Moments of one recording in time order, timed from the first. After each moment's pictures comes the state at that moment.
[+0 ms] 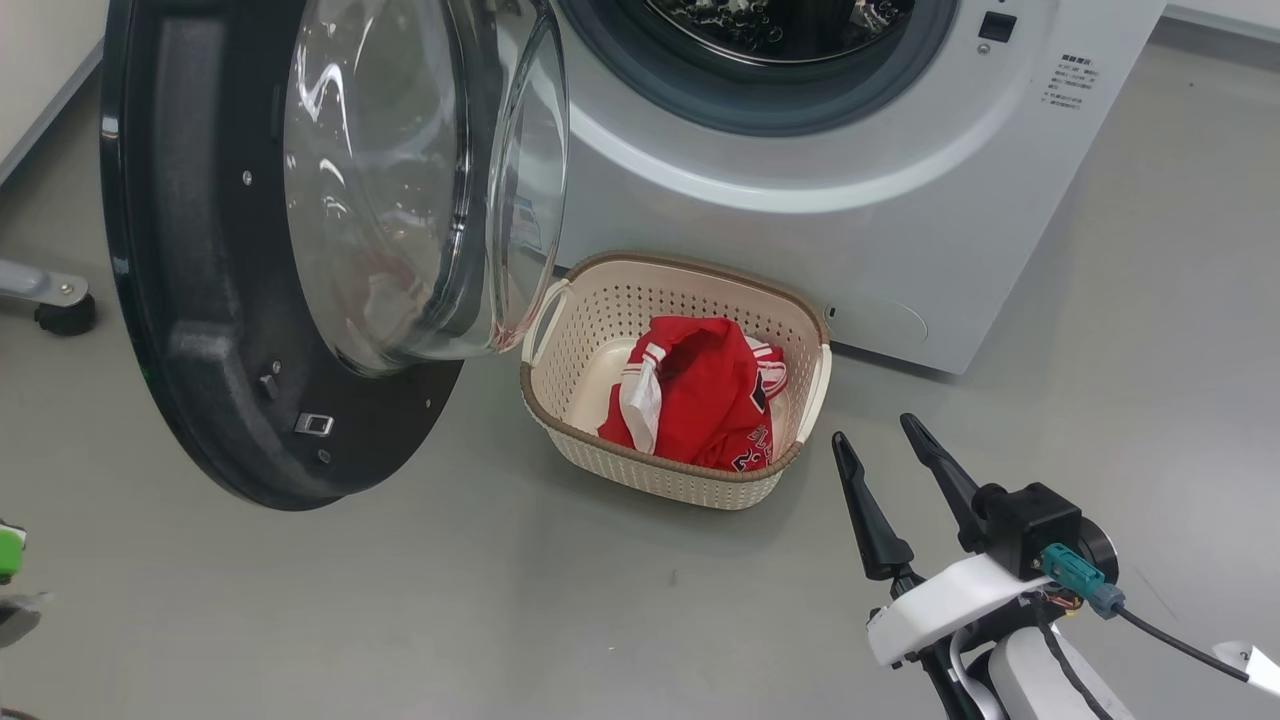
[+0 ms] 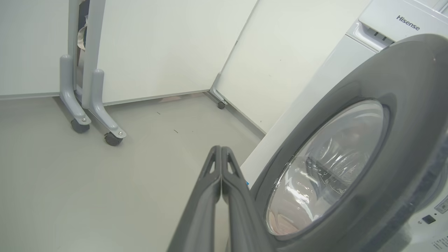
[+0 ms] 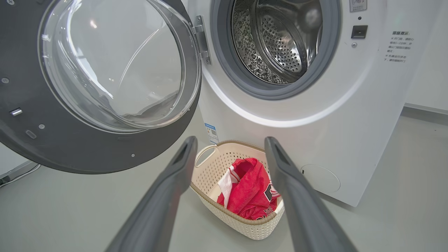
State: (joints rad) left arm -0.22 0.39 0.09 0.31 -1.07 -0.11 -0.01; right arm -0.11 -0.07 0.34 0.26 0.33 0.12 -0.25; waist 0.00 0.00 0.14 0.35
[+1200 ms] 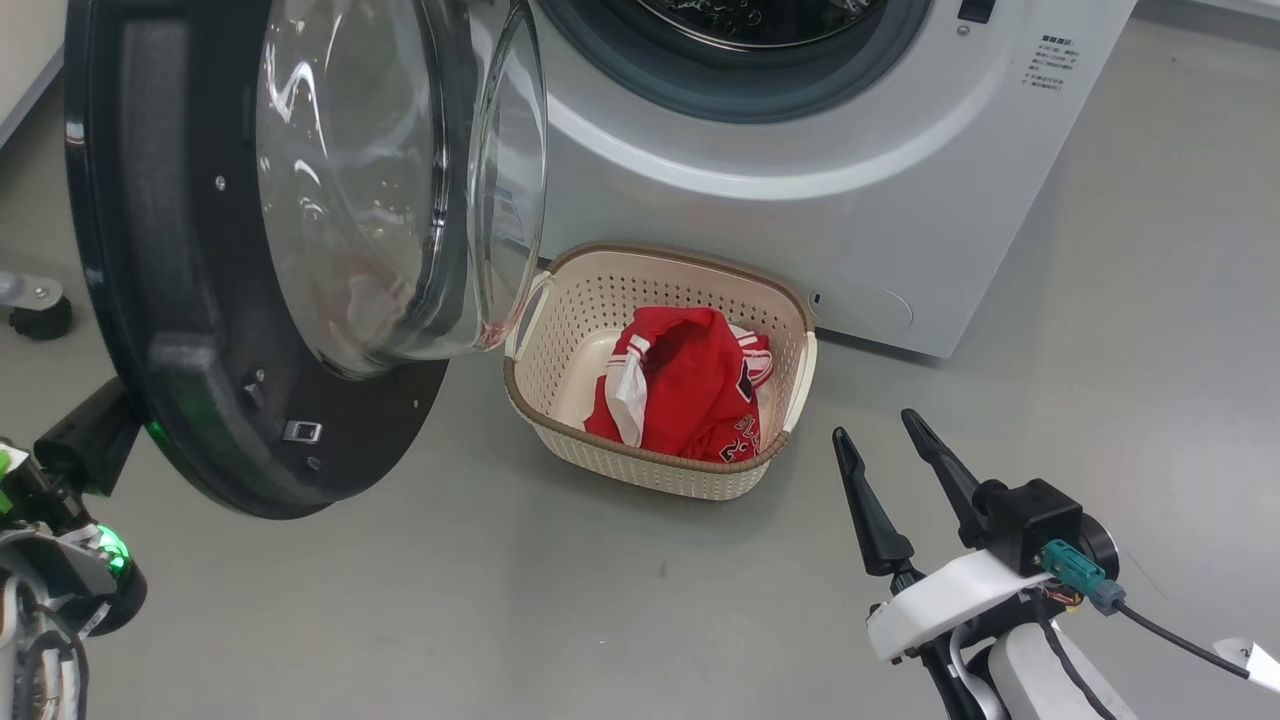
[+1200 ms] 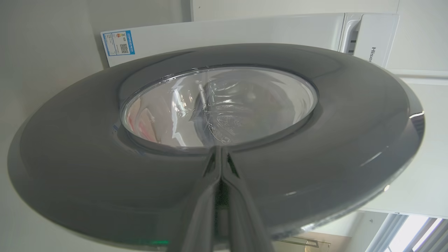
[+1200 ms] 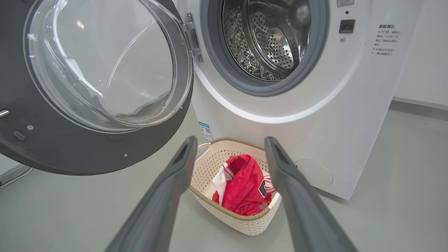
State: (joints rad) left arm -0.34 0.23 0.22 0.29 -1.77 0.11 0.61; right arm -0.12 -0.07 0.33 0.26 0.33 0.12 -0.25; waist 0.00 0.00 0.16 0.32
